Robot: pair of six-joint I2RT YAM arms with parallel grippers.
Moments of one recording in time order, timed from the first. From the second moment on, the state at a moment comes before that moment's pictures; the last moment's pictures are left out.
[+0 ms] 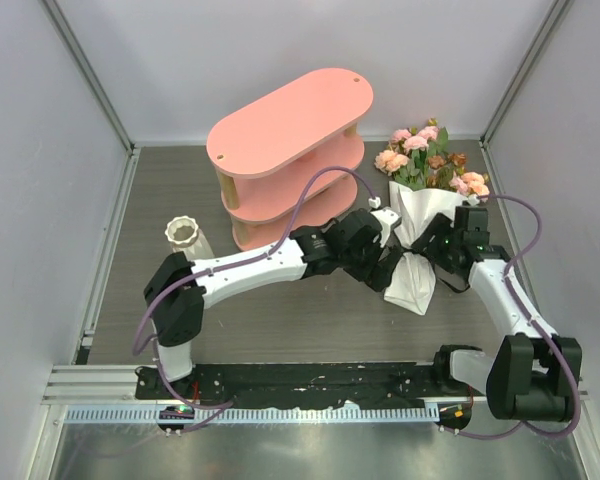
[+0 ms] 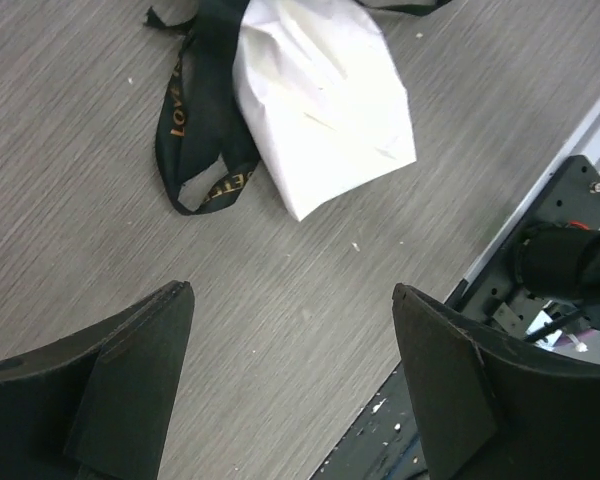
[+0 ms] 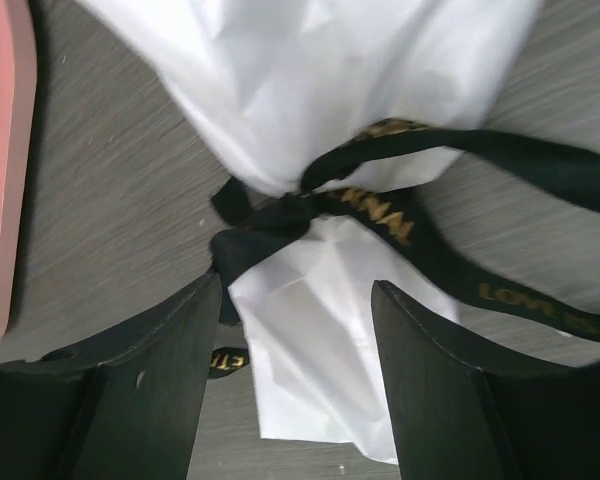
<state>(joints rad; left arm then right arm) -1.12 1.82 1.54 -0.43 0.01 -0.37 -0.09 1.12 0.70 -0.43 -0.06 0.55</state>
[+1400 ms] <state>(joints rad) -0.97 1.89 1.54 -0.35 0.14 -0.45 0.17 1.24 0.65 -0.27 0.02 0.65</state>
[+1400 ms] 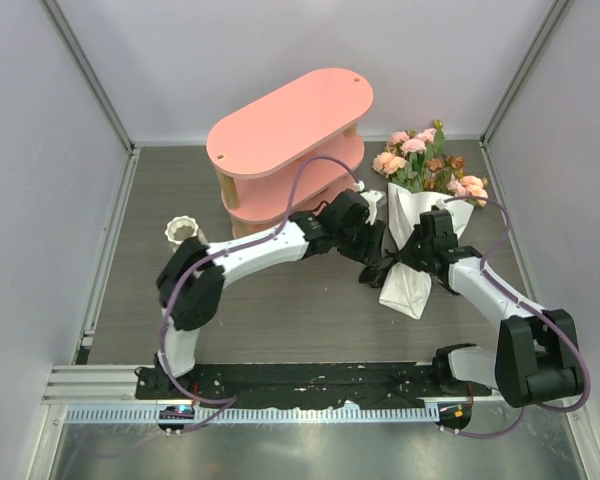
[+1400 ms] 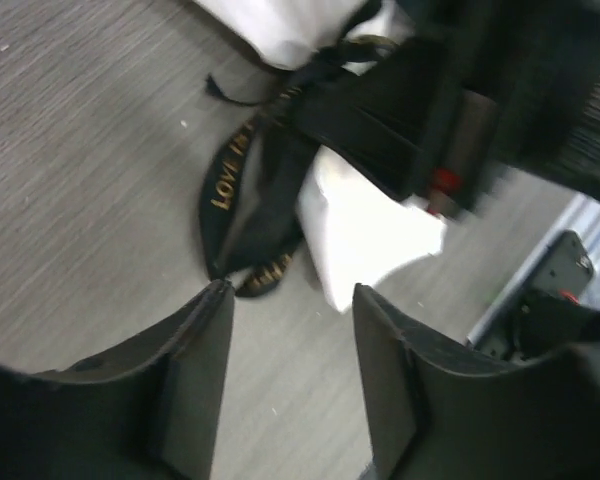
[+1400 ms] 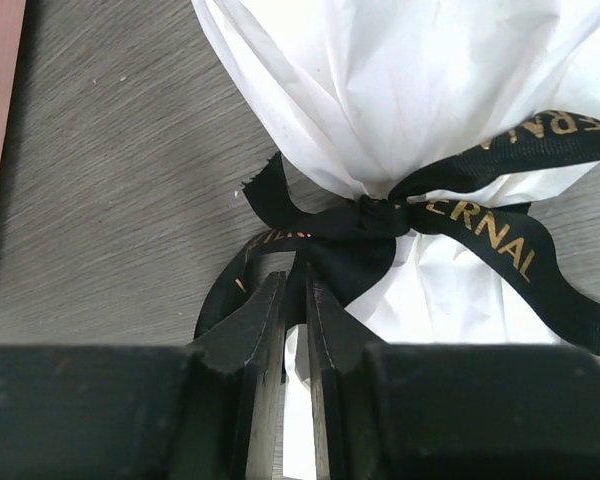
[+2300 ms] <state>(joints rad) -0.89 2.40 1.92 -0.29 0.29 -0.48 0.17 1.18 0.58 -0.26 0.03 0.65</state>
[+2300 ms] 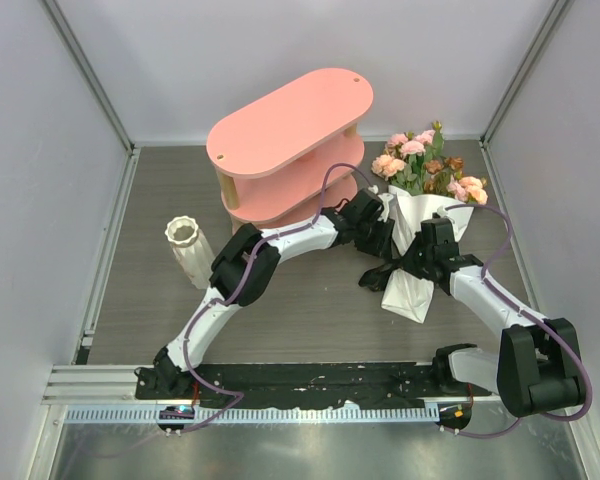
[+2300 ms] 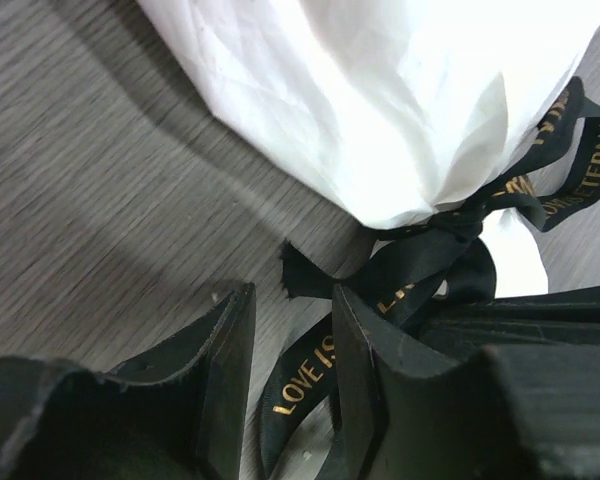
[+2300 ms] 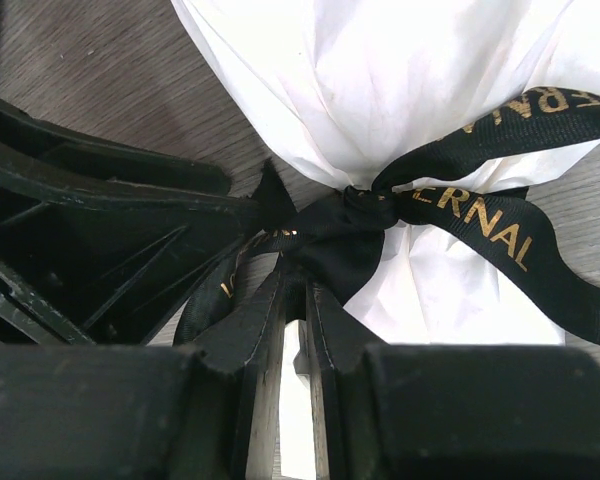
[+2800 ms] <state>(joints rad) -0.89 2.42 1.91 -0.18 0.41 -0.51 0.17 1.18 0.58 -0.27 0.03 0.64</state>
